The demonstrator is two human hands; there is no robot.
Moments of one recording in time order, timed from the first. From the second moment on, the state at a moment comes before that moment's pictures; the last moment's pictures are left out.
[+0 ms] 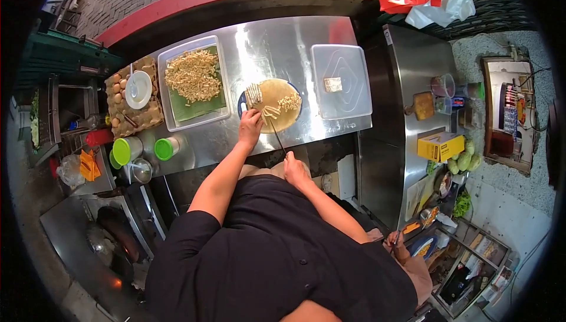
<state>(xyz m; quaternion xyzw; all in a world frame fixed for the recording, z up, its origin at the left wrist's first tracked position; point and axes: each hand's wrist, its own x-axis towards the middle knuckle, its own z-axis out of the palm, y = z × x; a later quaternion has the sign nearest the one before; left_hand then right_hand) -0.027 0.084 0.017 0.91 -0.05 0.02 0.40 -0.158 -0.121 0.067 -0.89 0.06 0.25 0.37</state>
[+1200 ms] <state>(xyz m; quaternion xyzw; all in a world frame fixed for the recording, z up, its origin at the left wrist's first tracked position) -0.026 0.080 0.021 0.92 -0.03 0.05 0.38 -0.137 -0.089 0.044 -0.89 0.04 0.23 0.39</state>
